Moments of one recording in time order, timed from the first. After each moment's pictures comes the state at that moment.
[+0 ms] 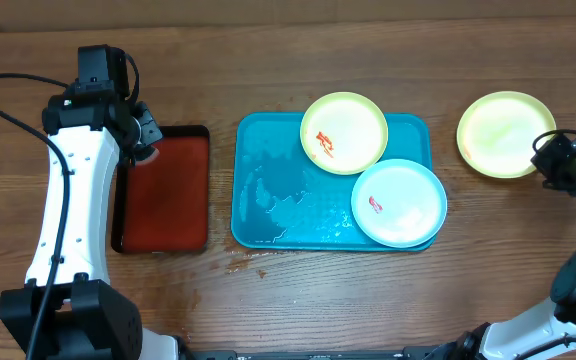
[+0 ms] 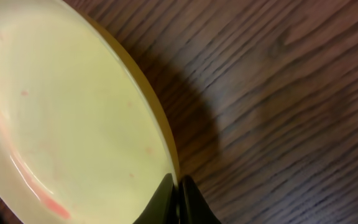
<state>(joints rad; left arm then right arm) 0.09 1.66 1.53 -1.07 -0.15 -0.42 -0.55 1.83 1.20 -0.52 -0.17 0.26</state>
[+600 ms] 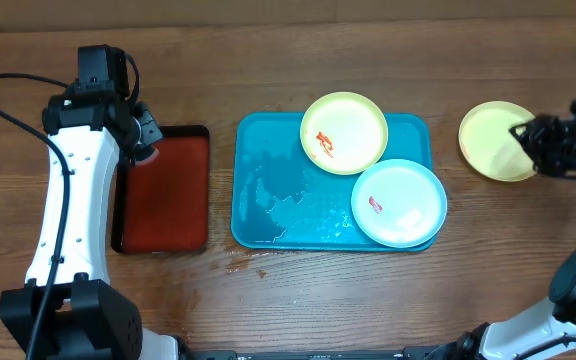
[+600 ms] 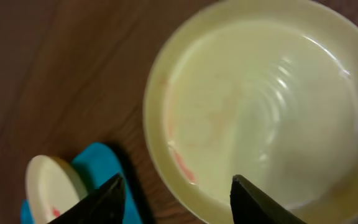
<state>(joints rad) 0.09 1.66 1.53 -1.07 -0.15 -0.42 -0.53 1.83 1.28 -0.55 -0.55 0.28</state>
